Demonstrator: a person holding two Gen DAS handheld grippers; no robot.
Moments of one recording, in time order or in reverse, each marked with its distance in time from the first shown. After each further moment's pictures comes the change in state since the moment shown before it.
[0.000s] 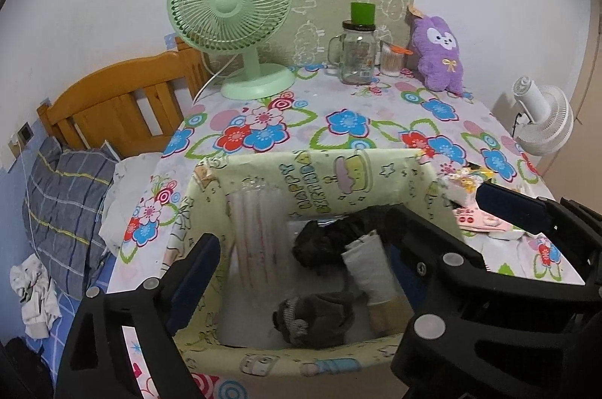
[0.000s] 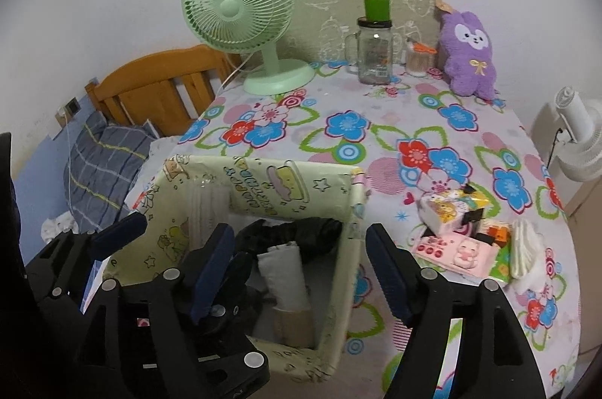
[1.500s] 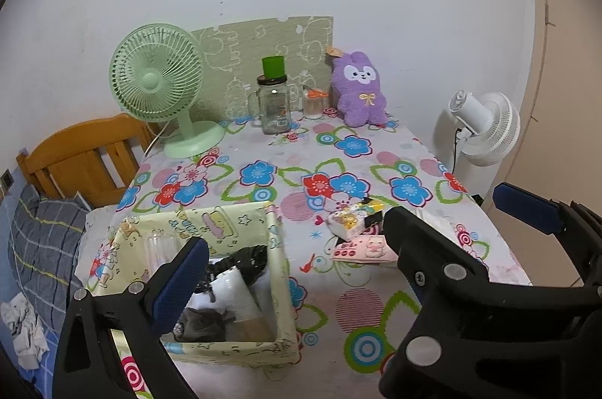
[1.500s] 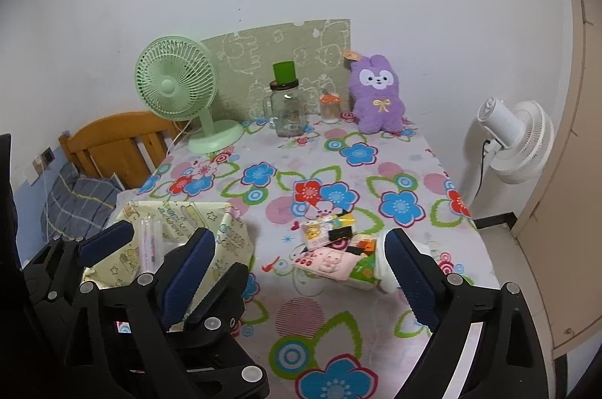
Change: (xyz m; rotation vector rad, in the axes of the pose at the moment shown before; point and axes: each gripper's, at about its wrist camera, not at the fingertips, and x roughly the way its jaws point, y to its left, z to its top) left arm -0.060 -0.111 0.010 0.097 -0.157 -0.103; right arm -0.105 -0.094 -0.021 0.085 -0.203 -0.138
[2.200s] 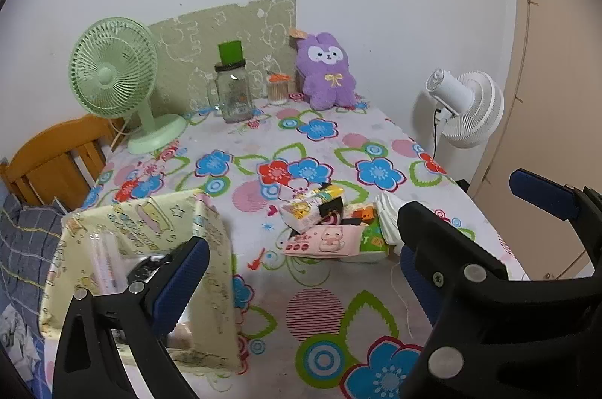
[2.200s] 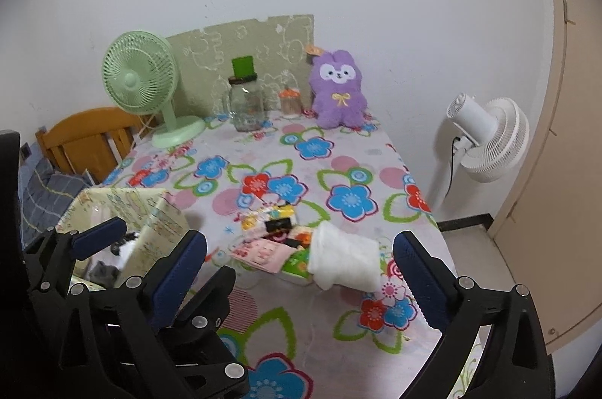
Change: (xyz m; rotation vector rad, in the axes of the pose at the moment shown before) left arm 0.037 -0.048 -0.014 0.044 0.040 -0.055; right arm 0.011 -0.054 -0.021 -0.008 -0.005 -0.094
